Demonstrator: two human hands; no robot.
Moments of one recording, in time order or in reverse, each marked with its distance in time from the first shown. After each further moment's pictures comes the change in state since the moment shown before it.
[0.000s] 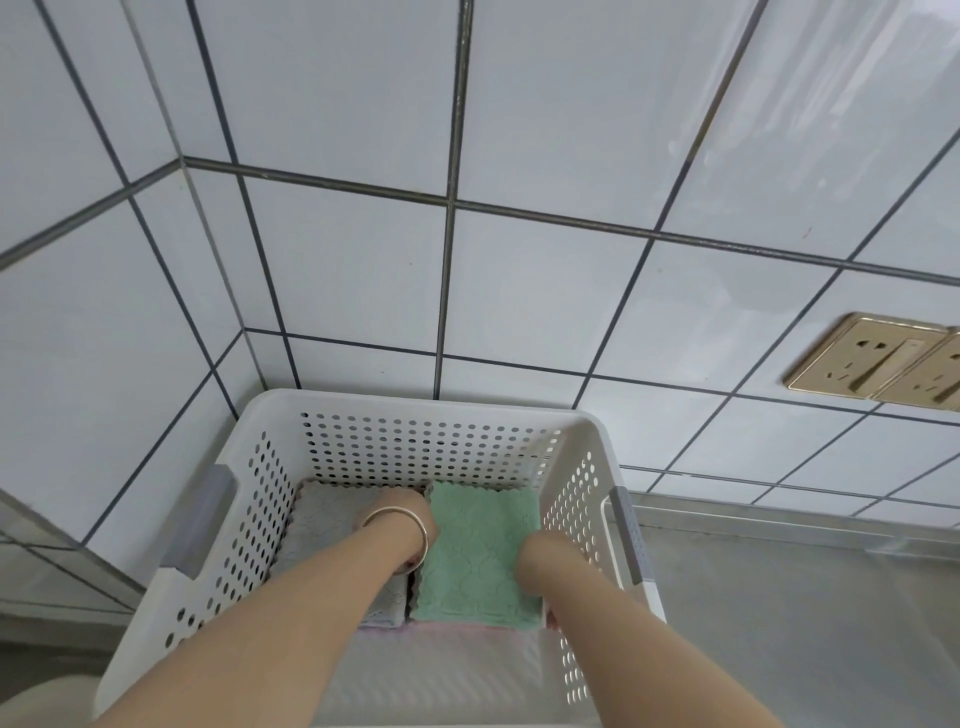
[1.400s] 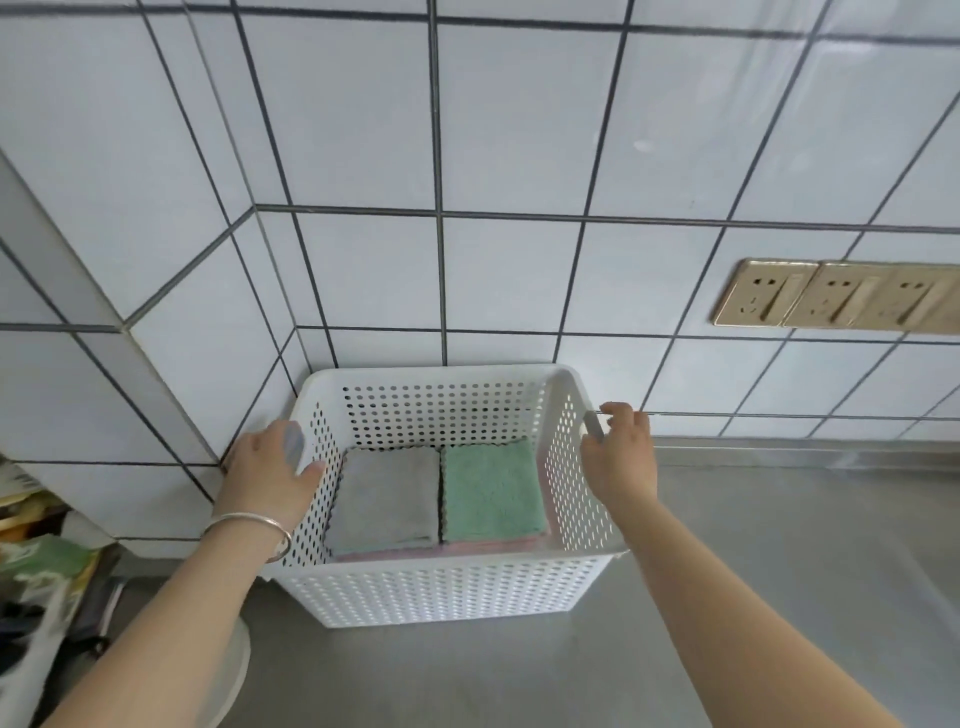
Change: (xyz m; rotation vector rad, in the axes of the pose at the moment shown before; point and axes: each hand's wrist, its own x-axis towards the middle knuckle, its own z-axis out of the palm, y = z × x) left_hand -0.154 -0.131 -0.033 -0.438 0.595 -0.040; right_hand -0.094 0.049 0.010 0.973 0.942 0.182
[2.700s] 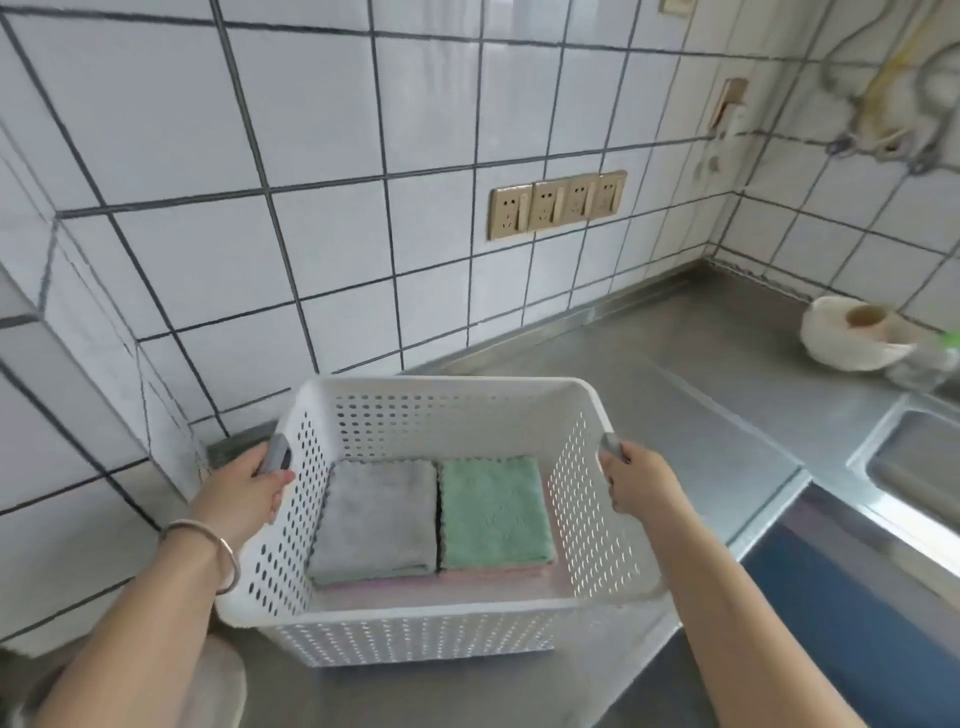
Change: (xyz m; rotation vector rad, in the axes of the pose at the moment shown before) left_hand -0.029 -0.042 -0.002 -0.578 -0.570 0.252; right_hand -0.248 0.060 -0.058 0.401 0.176 0.580
